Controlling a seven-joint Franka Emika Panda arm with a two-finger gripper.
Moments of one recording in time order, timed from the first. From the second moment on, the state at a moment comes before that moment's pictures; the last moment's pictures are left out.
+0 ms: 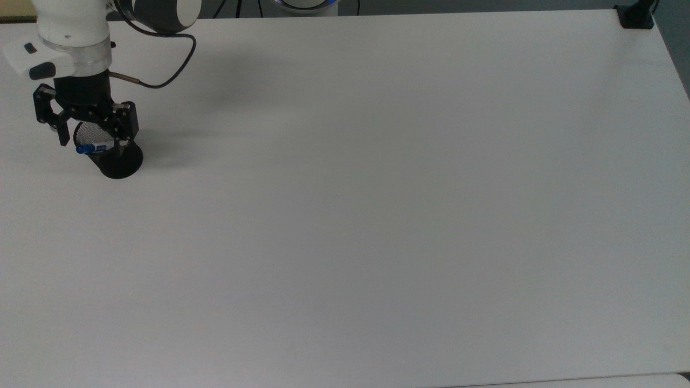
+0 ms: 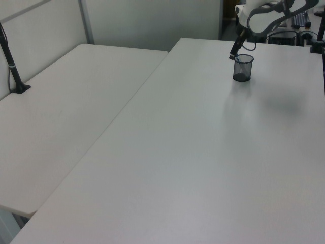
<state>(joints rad) -0.26 0.30 -0.17 -1.87 -0.05 2.58 -0.32</state>
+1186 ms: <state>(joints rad) -0.25 0.10 -0.16 -1.76 0.06 2.37 -0.19</state>
